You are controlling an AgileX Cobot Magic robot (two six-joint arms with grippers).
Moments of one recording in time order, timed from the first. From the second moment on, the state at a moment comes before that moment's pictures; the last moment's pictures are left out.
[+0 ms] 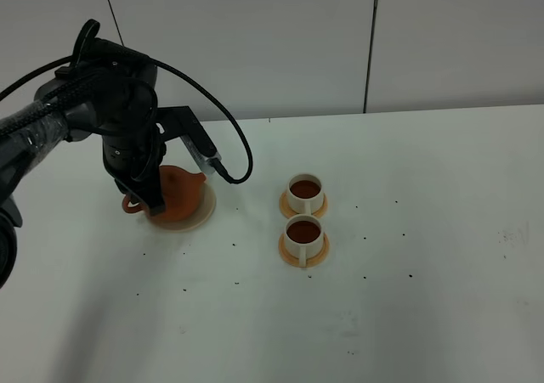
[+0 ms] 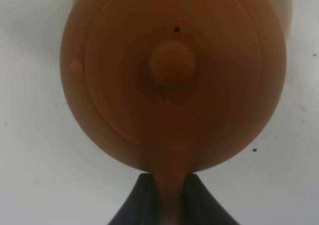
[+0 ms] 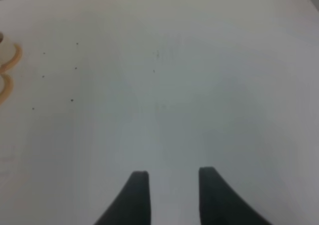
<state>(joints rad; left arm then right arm) -0.27 2.26 -1.91 0.32 1.13 0.68 0.02 -0.01 -0.49 0.03 1.07 0.10</state>
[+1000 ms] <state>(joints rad) -0.27 2.28 -1.91 0.30 1.12 0.66 0.02 -0.01 -0.49 0.03 1.07 0.10</state>
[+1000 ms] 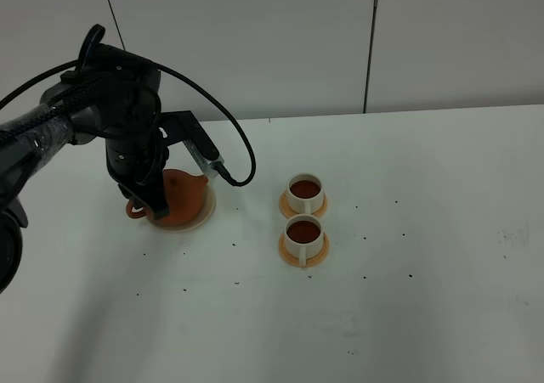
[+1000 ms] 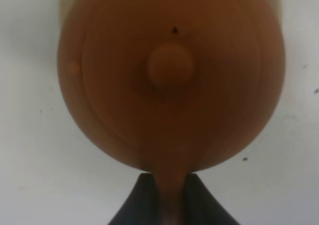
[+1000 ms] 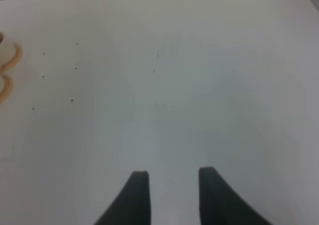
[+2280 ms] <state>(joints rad) -0.27 2.28 -1.91 0.27 1.11 0.66 0.02 -0.01 -0.49 0.03 1.07 0.10</state>
